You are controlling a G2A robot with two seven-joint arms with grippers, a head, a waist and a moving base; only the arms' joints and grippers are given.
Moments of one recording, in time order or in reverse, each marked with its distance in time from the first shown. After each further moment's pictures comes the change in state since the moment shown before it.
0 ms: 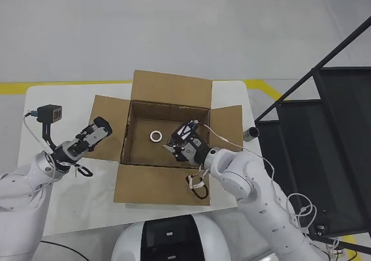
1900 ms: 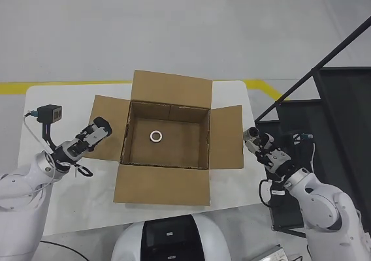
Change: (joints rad) left arm 0.000 0.000 0.000 0.000 0.000 0.000 0.000; right arm -0.505 0.071 0.678 -0.145 0.405 -0.101 -0.217
